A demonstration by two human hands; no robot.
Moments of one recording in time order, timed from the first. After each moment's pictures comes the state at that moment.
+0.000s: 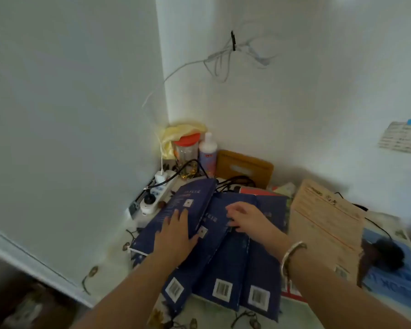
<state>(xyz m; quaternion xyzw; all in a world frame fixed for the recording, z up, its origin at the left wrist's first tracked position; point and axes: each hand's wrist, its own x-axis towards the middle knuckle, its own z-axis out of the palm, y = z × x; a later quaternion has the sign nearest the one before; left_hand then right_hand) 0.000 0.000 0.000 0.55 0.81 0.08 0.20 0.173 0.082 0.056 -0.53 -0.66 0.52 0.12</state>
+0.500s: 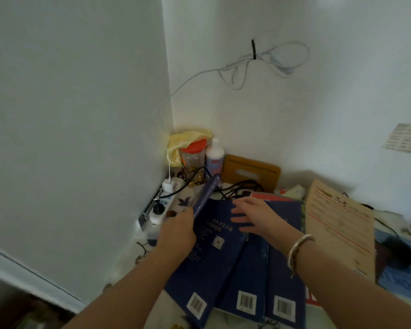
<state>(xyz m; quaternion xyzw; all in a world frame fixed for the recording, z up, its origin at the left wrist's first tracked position) -0.038 0.013 0.029 0.61 0.78 0.08 0.08 0.134 0.087 0.079 -0.57 -0.52 0.61 0.18</state>
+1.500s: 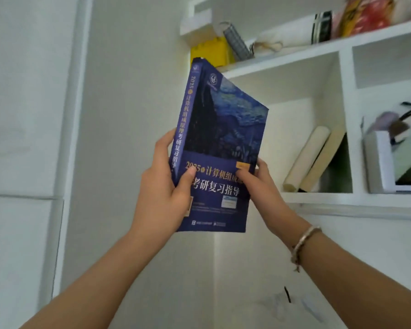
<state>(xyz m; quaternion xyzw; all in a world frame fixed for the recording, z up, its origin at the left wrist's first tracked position) -0.103 -0.052 0.501 0.59 0.39 0.66 -0.24 0.024 0.079 0.516 -0.11 -0.67 0.43 0.60</state>
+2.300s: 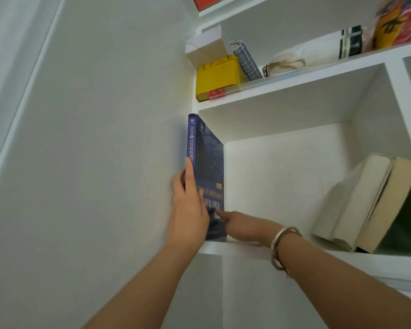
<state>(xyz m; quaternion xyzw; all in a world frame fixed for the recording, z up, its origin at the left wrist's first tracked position) -0.167 0.120 0.554 0.54 0.49 0.61 -0.32 -0.070 0.198 0.571 -0.33 -0.91 0.12 0.24</state>
